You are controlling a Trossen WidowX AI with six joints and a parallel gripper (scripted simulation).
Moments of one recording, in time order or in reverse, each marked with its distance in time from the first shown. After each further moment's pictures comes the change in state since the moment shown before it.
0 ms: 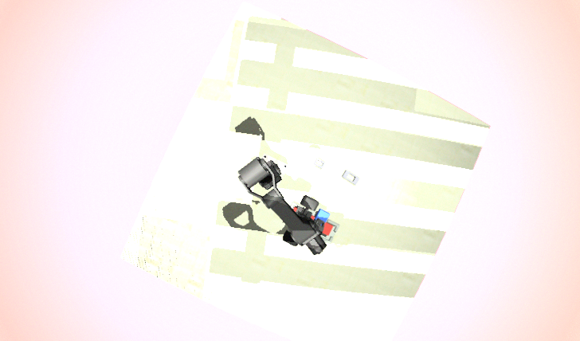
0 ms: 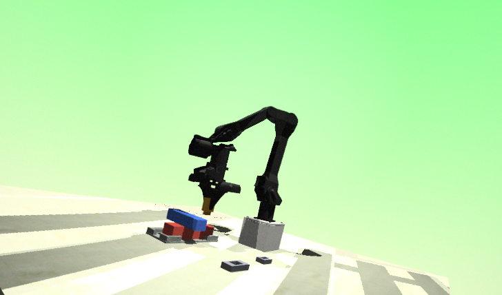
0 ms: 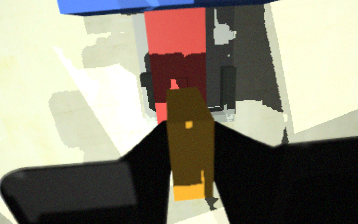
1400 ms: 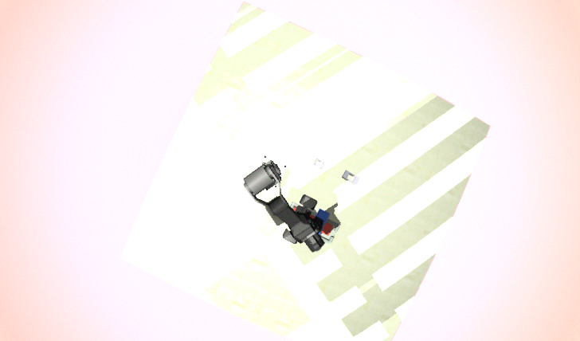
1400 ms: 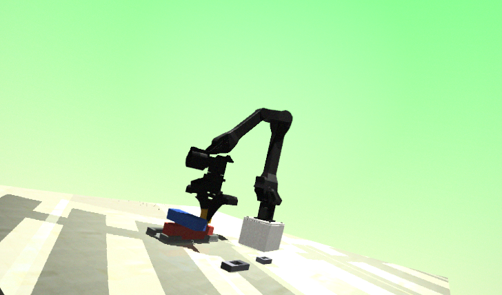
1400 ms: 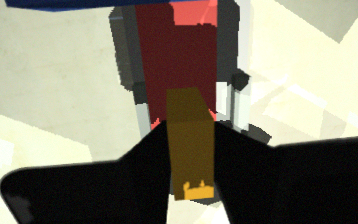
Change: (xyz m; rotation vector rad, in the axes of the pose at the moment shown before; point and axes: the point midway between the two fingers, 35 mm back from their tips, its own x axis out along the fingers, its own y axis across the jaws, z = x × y) arm 0.039 -0.001 -0.001 0.000 0.002 0.001
